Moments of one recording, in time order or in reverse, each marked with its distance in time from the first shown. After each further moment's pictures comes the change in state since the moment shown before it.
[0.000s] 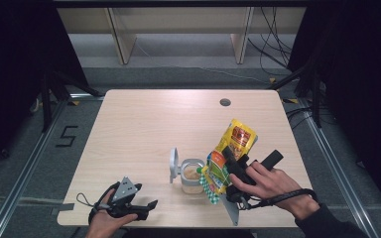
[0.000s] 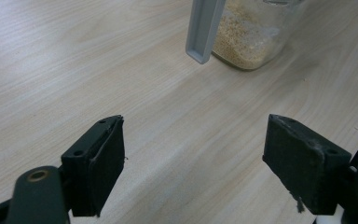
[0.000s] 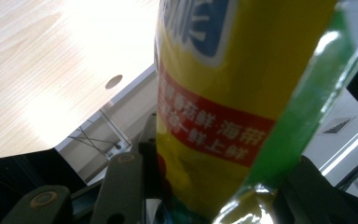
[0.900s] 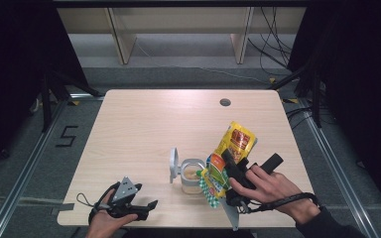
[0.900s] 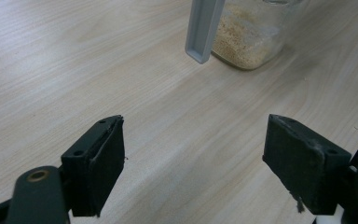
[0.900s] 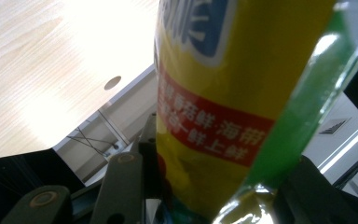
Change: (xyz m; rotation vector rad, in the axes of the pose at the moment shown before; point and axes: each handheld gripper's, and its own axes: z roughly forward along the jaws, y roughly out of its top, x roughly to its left) left arm -0.001 0.000 0.001 -0.007 -0.005 -0.012; right arm 0.001 0.005 -0.007 0.000 -0.010 0.010
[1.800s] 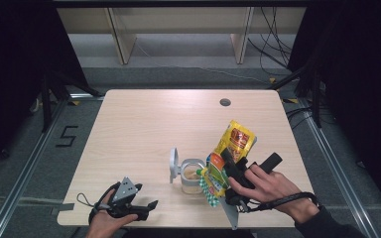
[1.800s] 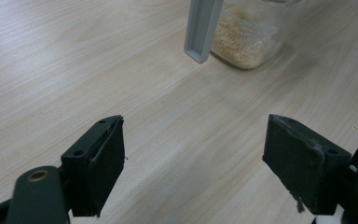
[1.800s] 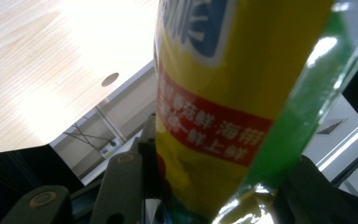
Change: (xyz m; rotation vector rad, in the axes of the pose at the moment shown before) left arm 0.001 0.001 0.000 0.007 -0.005 0.022; right arm -0.002 0.001 0.002 0.004 -0.009 -0.030
